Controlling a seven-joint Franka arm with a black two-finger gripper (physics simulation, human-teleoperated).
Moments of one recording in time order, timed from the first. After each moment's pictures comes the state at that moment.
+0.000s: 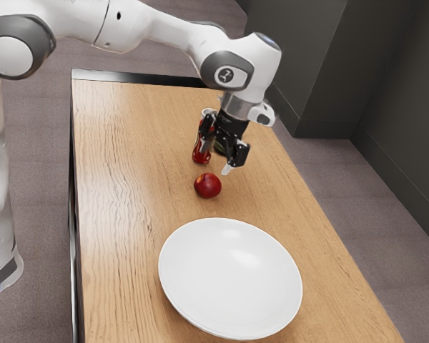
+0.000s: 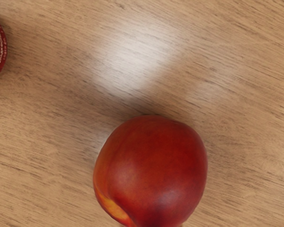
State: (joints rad) arm 0.07 -0.01 -0.06 -1.86 -0.02 1.70 -0.41
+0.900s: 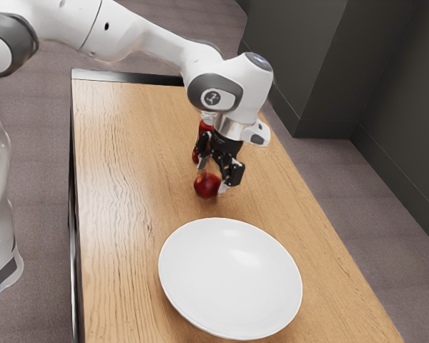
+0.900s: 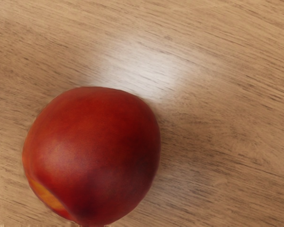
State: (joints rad) arm -0.05 -0.06 -0.03 -2.02 0.02 1.87 -0.46
